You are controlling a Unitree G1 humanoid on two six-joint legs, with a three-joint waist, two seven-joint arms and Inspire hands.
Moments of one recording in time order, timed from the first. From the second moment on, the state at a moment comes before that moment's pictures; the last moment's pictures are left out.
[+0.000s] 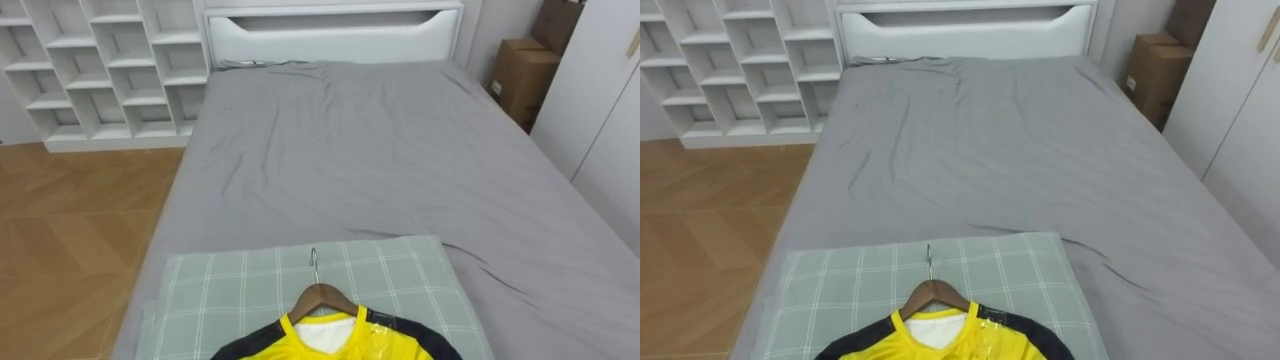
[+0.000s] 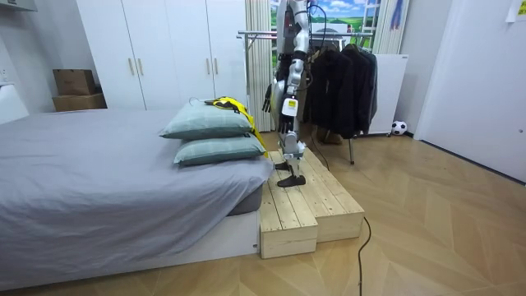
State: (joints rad) left arm 0.23 0.20 0.10 1.12 -0.17 0.06 -0.01; right arm 0.12 -0.22 0.02 1.25 0.39 0.05 0.28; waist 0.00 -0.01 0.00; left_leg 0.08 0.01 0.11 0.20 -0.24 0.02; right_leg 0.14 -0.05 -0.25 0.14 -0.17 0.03
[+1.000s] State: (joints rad) left arm 0.21 0.20 0.31 0.90 0.09 0.03 0.46; right arm 0.11 -0.23 -0.01 1.29 0.39 0.05 0.23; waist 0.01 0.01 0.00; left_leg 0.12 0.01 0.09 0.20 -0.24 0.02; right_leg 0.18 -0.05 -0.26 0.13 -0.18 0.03
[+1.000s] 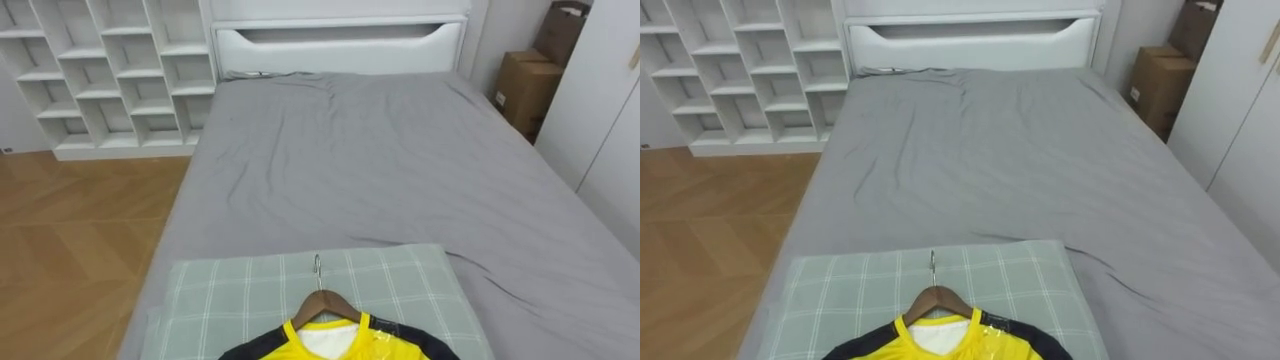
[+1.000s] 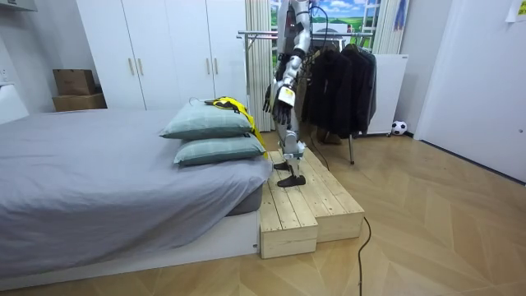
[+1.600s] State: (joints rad) left arm 0.18 0.24 0.19 0.50 0.78 0.03 0.71; right arm 0.11 -0.27 0.00 1.28 0.38 0.04 0.23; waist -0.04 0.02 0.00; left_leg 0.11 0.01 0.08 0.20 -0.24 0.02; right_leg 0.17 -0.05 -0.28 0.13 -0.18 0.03
